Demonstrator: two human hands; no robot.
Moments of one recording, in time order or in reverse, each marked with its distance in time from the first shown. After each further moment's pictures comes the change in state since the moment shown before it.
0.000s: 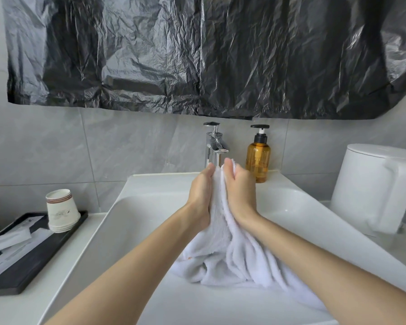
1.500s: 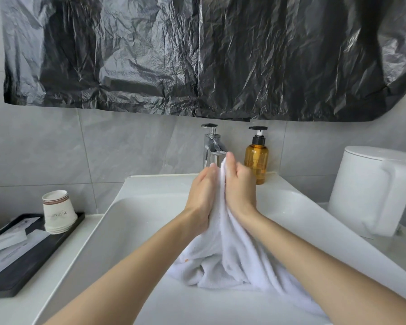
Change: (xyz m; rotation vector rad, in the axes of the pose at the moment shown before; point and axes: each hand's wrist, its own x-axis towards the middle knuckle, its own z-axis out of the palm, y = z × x) left_hand -0.002 -0.005 0.006 0.150 -0.006 0.303; right_hand 0.003 -0.009 -0.004 0.086 0.038 0.040
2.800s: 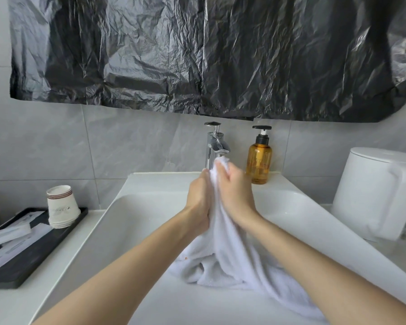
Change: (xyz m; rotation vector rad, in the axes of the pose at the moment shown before) left_hand -0.006 0.005 0.004 -0.073 0.171 -0.200; right_hand -0.005 -0.001 0.002 -0.062 -0.105 -0.034
